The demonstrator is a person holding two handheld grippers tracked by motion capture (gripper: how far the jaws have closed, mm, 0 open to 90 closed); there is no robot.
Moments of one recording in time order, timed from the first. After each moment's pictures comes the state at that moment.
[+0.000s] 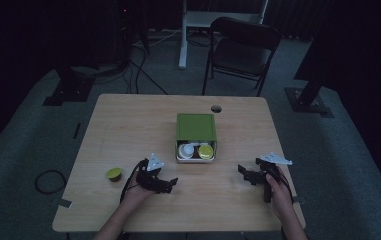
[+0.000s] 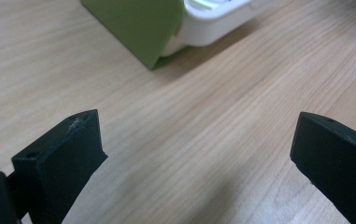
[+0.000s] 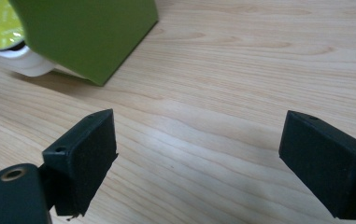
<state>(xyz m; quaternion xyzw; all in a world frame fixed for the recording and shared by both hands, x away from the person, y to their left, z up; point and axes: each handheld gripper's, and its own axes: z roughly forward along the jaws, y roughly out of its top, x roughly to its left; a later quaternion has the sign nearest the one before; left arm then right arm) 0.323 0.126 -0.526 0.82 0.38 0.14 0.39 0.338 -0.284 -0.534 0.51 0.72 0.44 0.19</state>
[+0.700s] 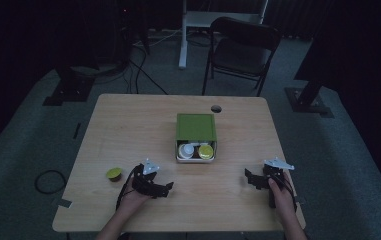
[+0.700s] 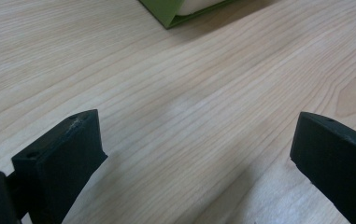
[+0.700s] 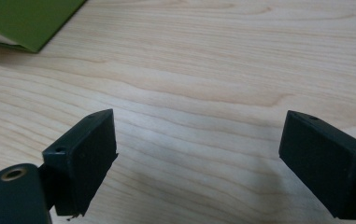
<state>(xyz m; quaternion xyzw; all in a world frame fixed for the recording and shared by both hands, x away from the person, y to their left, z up) 0.311 0.139 -0.537 0.82 0.42 0.14 0.37 0.327 -0.296 -0.546 0.55 0.71 0.37 0.23</state>
